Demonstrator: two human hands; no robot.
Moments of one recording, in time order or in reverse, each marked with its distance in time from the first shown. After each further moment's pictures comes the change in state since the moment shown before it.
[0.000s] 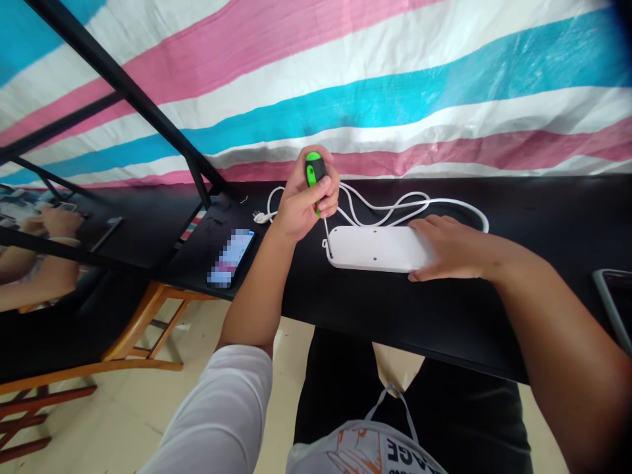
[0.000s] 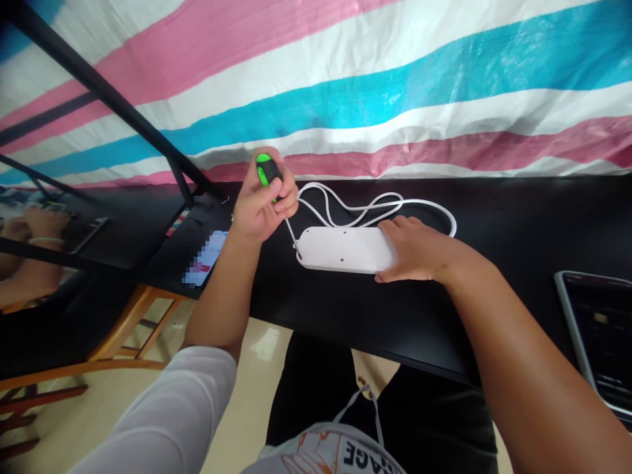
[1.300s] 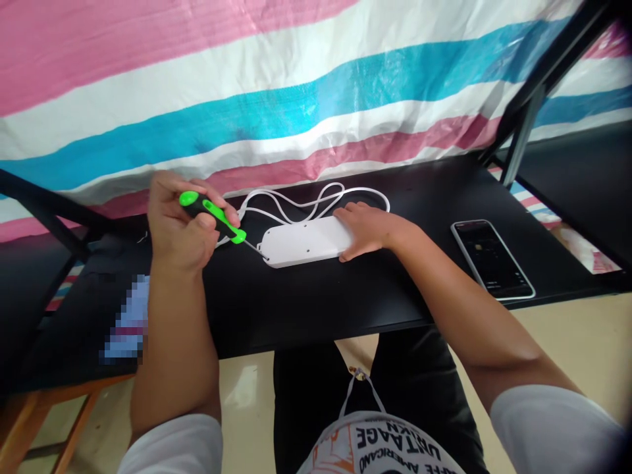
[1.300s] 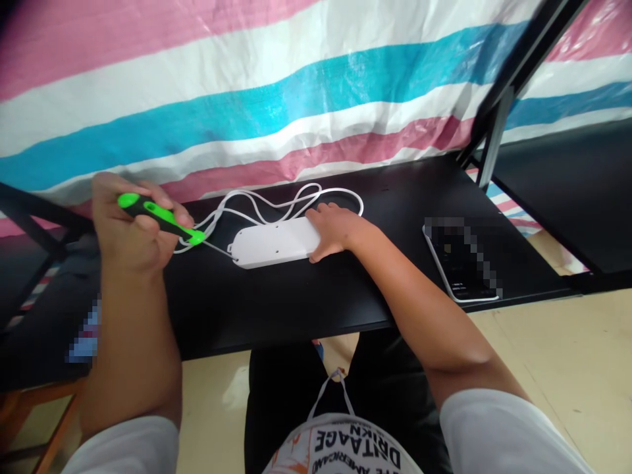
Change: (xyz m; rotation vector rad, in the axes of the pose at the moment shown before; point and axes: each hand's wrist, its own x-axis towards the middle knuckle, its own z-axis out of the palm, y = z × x) left_hand 0.005 0.011 -0.008 0.197 -0.103 0.378; right_hand 0.004 0.002 -0.010 0.009 0.097 0.087
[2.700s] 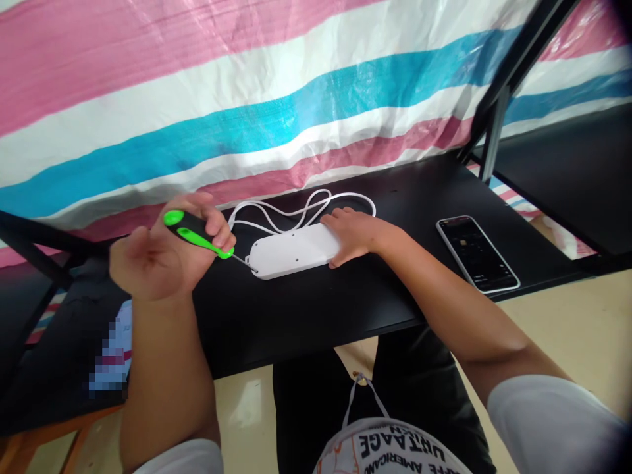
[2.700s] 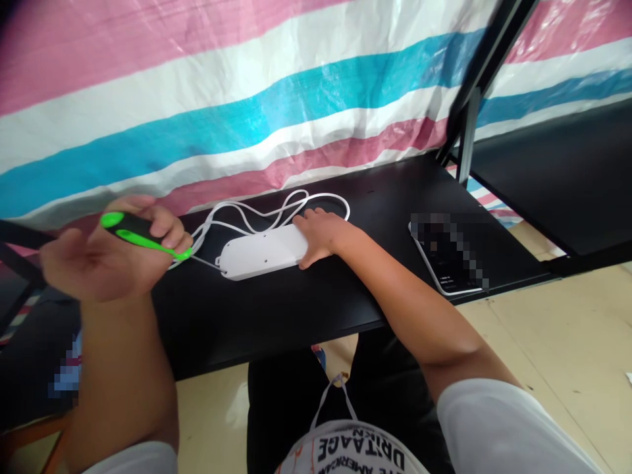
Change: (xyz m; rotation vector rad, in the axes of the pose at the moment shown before) left_hand 0.003 0.017 0.009 -0.221 -0.092 -0.322; right_hand -0.002 -0.005 -0.001 0.032 0.026 0.015
